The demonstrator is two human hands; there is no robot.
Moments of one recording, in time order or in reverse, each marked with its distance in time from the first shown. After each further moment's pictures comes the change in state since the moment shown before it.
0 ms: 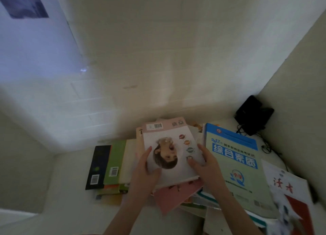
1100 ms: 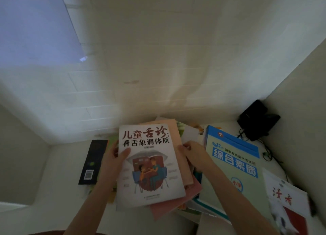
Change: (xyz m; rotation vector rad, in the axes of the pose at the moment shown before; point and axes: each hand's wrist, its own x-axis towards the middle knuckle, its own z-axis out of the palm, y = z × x) left_hand 0.036 -0.013 -0.050 -0.232 0.228 -0.157; right_hand 0.071 -0.018 0.018 -0.580 -0.217 0.043
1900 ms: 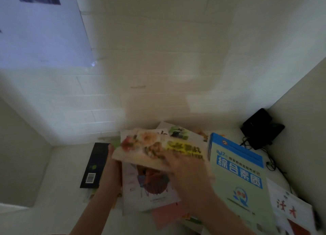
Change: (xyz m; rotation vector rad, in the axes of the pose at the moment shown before) left_hand 0.007 -0.008 -0.001 -0.564 -0.102 -0.227; right_hand -0.091 -0.073 -0.004 -0.671 0.364 -0.735
